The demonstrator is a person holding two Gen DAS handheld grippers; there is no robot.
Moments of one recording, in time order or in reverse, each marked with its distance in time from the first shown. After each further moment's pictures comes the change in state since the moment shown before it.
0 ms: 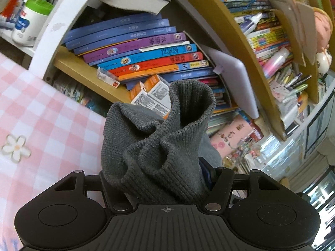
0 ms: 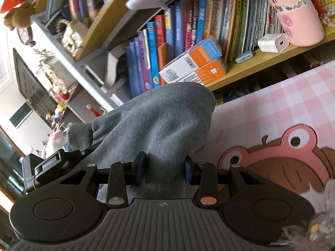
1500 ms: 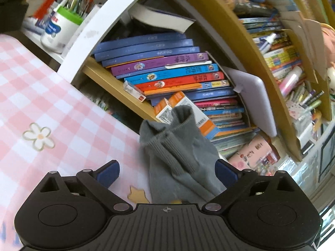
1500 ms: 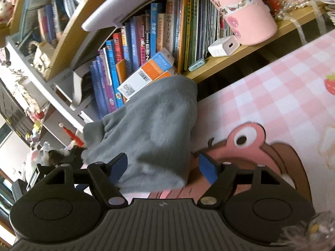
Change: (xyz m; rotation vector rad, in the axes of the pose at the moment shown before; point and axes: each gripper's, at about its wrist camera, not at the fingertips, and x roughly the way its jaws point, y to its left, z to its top) left arm -0.017 0.024 -0.038 -0.033 -0.179 0.089; right arm -0.035 -0.041 -0.019 0.059 -0.085 -0.111
